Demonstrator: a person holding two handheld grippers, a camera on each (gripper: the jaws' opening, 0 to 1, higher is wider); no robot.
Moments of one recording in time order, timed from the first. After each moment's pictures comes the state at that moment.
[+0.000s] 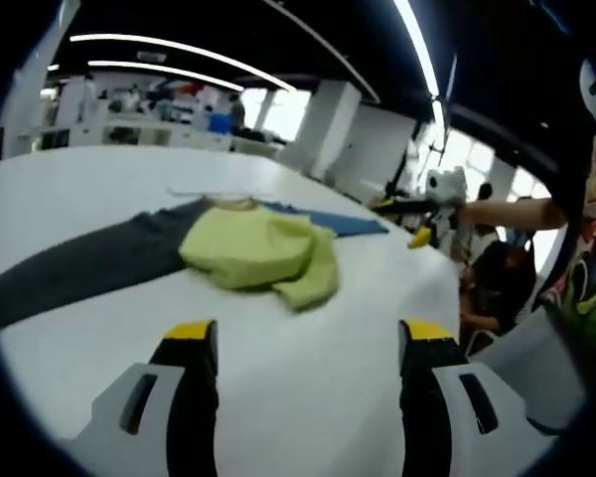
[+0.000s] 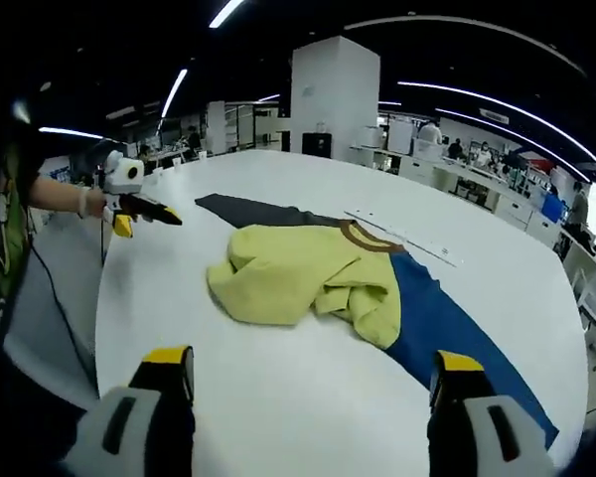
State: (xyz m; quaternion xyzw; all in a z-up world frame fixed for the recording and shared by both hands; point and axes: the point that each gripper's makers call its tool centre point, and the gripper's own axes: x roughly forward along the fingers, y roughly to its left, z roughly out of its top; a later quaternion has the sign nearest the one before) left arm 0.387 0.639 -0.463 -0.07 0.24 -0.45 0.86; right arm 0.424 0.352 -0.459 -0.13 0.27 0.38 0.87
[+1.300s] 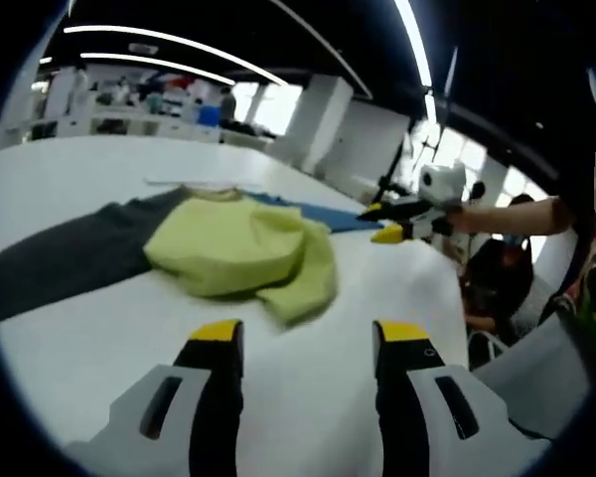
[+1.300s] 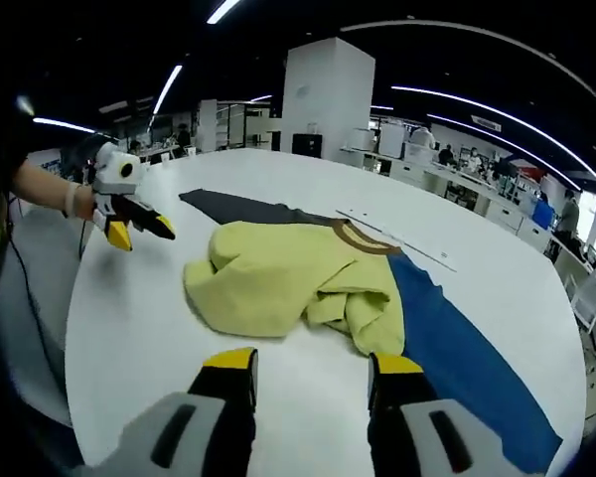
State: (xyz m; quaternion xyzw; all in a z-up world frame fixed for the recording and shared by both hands) left arm 0.409 0.597 -0.489 -0.08 0.25 -0.47 0.85; right arm 0.464 0.378 -0.484 -0.18 0.25 0.35 0.88
